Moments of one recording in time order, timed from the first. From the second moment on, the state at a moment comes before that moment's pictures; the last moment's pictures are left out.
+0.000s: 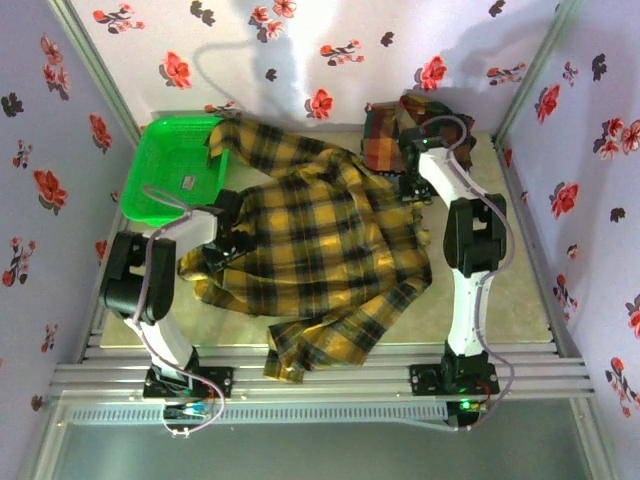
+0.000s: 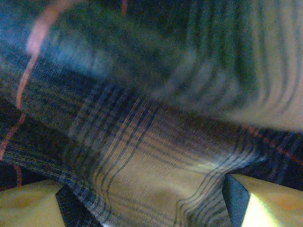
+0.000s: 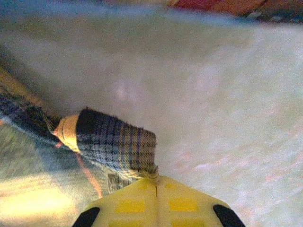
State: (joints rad) left arm -0.29 1.79 1.09 -0.70 -0.06 -0.78; right arm 0.18 2.17 1.93 -1.10 0.31 0.18
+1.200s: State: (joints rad) left arm -0.36 1.59 1.14 -0.98 -0.07 -0.73; right arm 0.17 1.49 0.90 -0.92 -0.13 0.57
